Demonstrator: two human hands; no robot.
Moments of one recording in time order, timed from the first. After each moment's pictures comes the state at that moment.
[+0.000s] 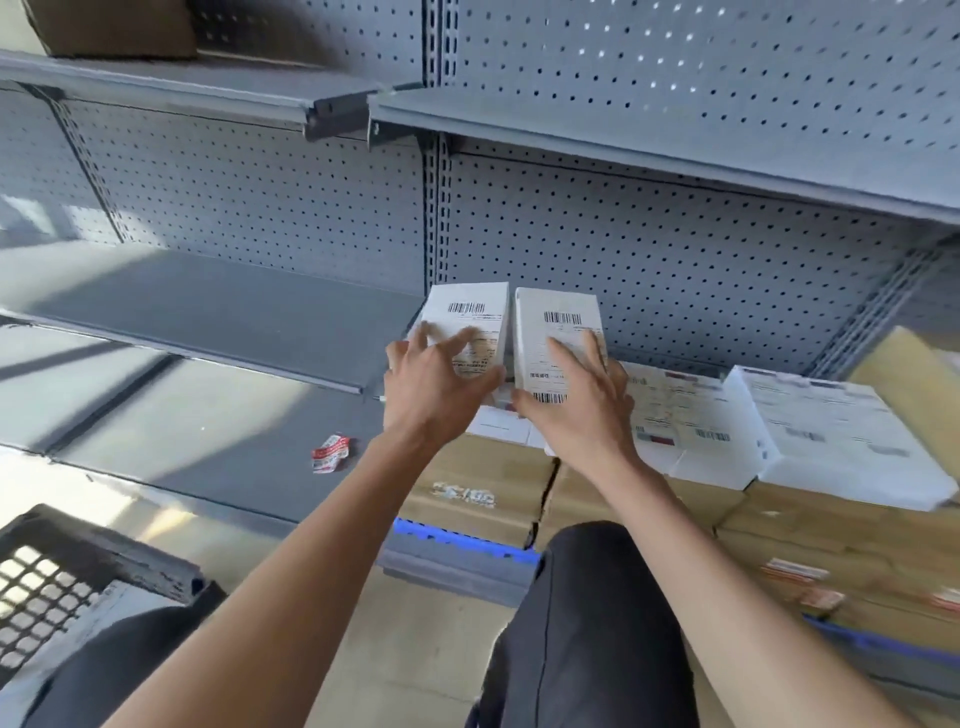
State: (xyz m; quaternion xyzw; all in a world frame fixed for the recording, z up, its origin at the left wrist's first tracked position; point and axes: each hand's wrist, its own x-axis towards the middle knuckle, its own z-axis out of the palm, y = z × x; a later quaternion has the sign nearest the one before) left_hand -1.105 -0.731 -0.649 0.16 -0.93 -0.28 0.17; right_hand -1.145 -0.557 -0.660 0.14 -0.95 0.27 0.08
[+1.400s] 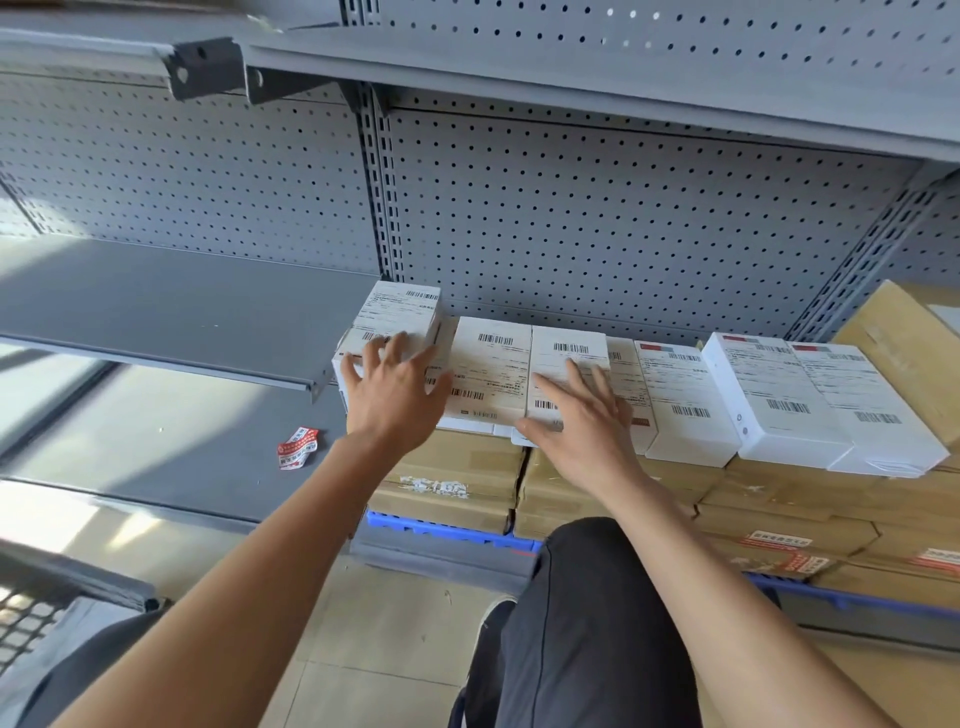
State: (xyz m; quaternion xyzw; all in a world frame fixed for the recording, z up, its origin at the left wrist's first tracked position) left_hand -1.148 -0.730 -0.704 0.12 -0.98 -0.10 0.11; right_hand -1.180 -0.499 -0.721 0.17 -0.97 0.18 0.01
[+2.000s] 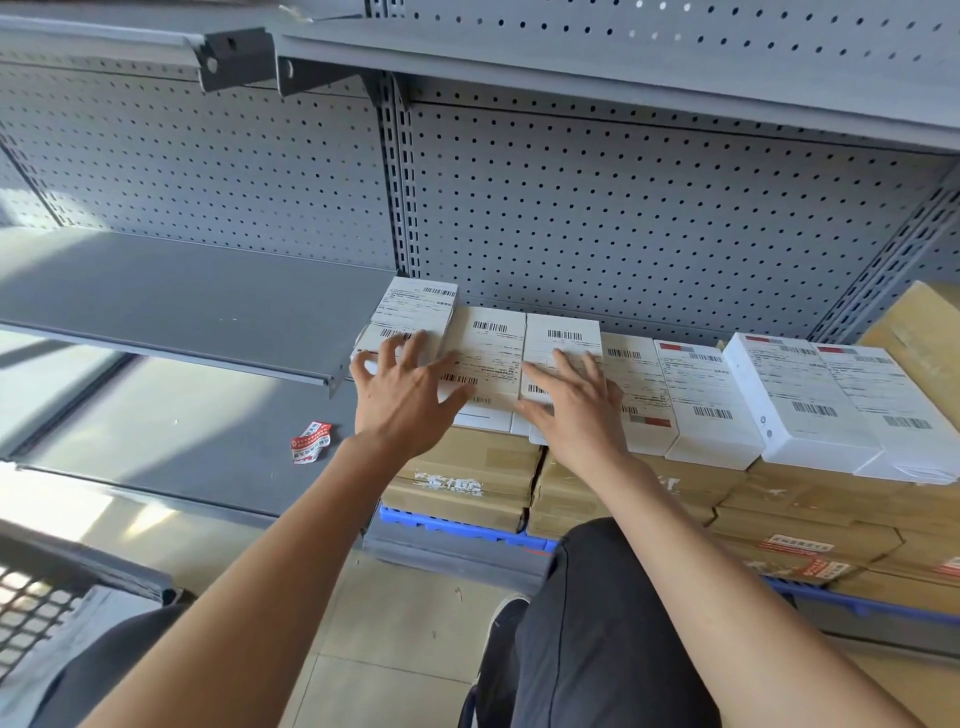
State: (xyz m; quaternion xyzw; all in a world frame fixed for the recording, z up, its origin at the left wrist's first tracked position) left_hand -1.143 -0.746 -0.714 0.07 -0.99 -0.04 0.11; right_hand -1.192 -0.532 -0.720 0.18 -0.97 0.18 0.01
